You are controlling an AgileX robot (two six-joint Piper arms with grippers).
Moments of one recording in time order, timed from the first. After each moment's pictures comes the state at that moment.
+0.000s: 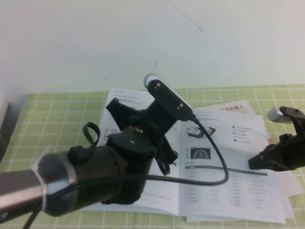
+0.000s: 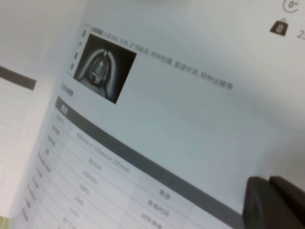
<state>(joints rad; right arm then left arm) -0.04 1.94 -0.93 1.21 0.74 -1.29 -0.88 1.64 -1.03 -1.77 -0.62 1.96</state>
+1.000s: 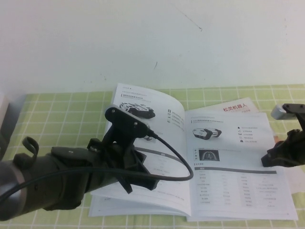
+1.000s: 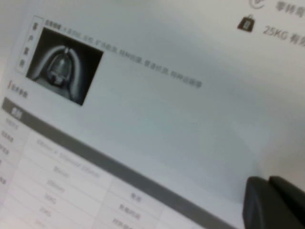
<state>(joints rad) -0.05 1.93 -0.99 0.96 0.68 -1.10 -0.62 1.57 -0.78 -1.74 -0.04 1.71</state>
